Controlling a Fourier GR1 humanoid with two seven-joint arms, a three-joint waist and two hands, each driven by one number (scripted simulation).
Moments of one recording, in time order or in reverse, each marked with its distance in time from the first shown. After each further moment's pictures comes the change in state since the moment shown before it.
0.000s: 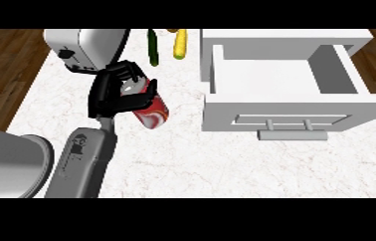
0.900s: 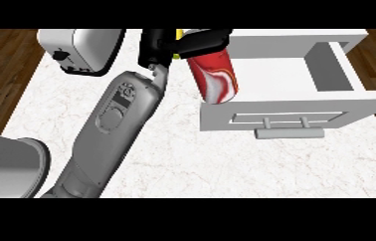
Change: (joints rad) left arm -0.498 -0.011 -0.217 0.083 0.003 0.305 0.332; right arm -0.013 0.006 -0.016 0.011 -0.002 0.018 -0.007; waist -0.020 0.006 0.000
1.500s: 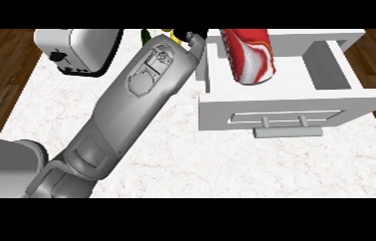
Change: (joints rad) left arm -0.310 0.000 -0.058 0.303 0.117 0.114 -0.002; right arm -0.040 -0.008 0.000 0.023 0.015 -0.008 0.012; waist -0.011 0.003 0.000
